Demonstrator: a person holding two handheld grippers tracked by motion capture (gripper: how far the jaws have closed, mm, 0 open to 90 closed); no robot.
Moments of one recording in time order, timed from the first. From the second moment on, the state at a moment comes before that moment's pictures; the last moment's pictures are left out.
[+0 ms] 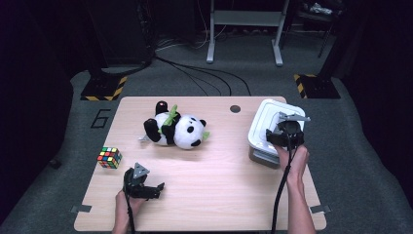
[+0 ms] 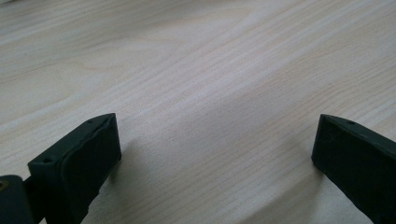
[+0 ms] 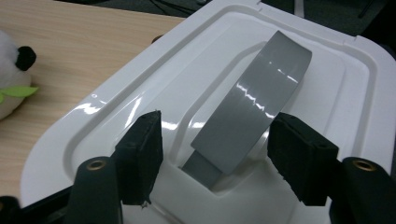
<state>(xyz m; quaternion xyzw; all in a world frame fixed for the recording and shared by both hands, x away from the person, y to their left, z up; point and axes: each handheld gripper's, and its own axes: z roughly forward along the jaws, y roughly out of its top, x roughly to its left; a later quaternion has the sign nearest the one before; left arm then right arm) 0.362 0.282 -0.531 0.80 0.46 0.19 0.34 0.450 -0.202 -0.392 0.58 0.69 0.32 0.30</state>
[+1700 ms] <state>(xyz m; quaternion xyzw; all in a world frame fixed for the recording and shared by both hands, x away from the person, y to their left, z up) 0.362 0.282 -0.531 0.80 0.46 0.20 0.34 0.483 -0.193 -0.372 0.55 0.71 0.30 0.32</state>
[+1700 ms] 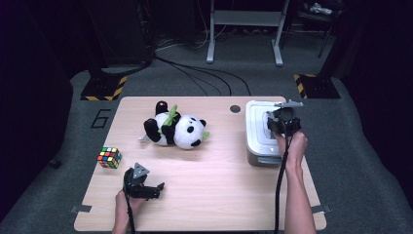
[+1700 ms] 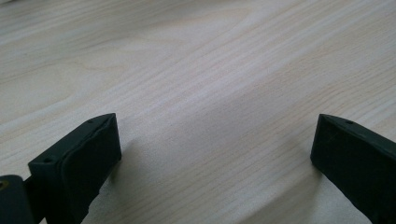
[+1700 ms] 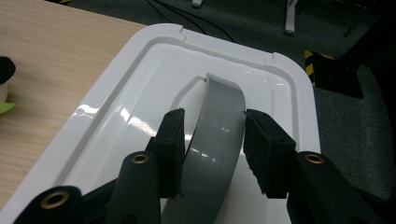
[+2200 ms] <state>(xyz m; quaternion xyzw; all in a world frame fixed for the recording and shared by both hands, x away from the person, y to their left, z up) 0.362 0.282 -0.531 0.80 0.46 0.20 0.34 0.492 -0.216 -0.374 0.51 0.74 0.36 0.24</state>
